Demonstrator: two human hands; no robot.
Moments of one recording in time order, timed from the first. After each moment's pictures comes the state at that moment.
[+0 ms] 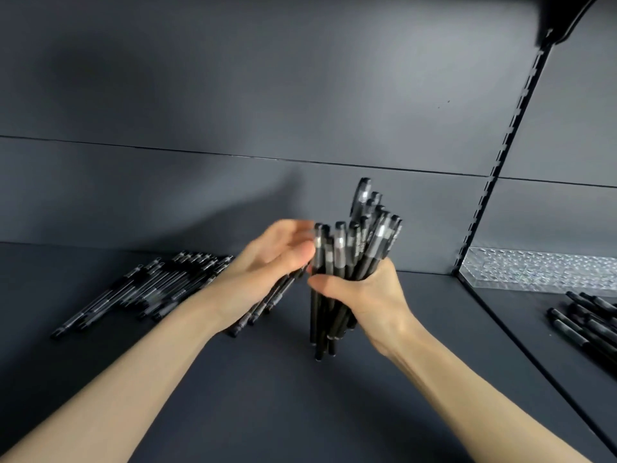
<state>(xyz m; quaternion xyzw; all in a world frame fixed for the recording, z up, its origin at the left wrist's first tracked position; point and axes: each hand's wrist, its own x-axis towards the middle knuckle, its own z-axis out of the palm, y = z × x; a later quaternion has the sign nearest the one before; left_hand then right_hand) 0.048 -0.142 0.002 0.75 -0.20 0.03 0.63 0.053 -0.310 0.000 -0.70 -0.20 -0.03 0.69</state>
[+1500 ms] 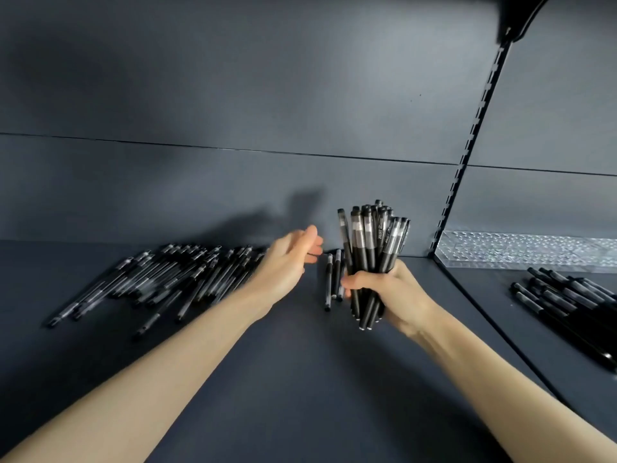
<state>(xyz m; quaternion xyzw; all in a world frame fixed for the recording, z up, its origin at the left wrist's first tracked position) 0.073 -0.191 -0.018 0.78 -0.08 0.06 0.62 0.060 -0.361 -0.020 -0.74 -0.12 0.04 0.67</state>
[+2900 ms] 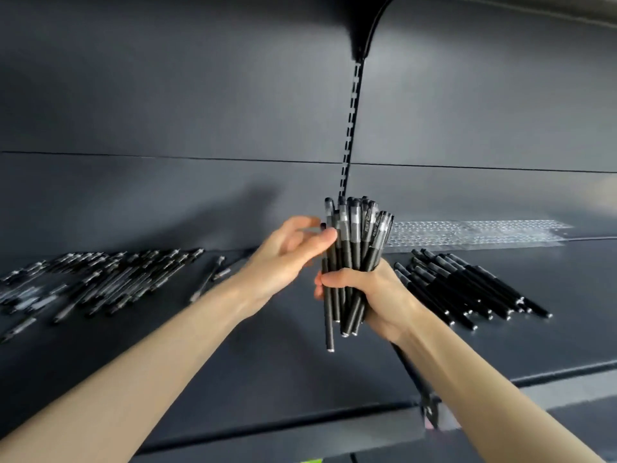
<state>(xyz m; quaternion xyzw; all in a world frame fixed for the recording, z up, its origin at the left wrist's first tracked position) 0.015 -0.332 0.018 0.74 -0.20 -0.02 0.65 -0.006 -0.489 0.003 -0.65 -0.15 0.05 0.74</state>
